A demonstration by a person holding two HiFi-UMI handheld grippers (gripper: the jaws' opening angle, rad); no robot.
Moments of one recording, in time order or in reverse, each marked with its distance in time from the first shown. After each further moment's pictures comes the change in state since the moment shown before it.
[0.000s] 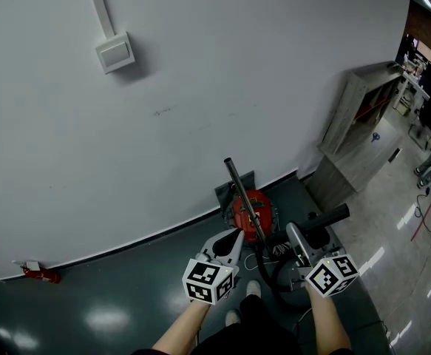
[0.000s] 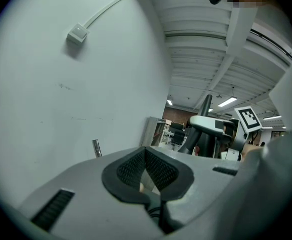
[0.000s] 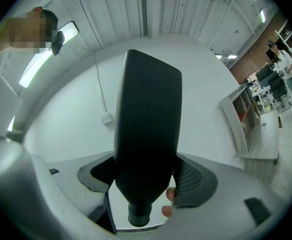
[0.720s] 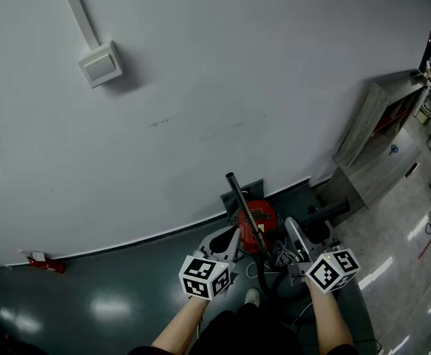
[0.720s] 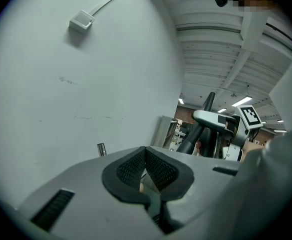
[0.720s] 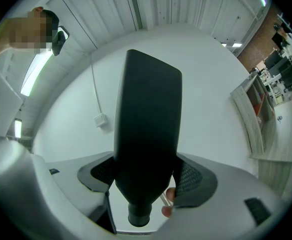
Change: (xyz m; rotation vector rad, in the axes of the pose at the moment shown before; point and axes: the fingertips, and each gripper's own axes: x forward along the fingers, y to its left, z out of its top) left arm 0.077 0.046 0.017 -0.048 0.018 0.120; right arm 0.090 -0.058 0.026 0.036 0.029 0.110
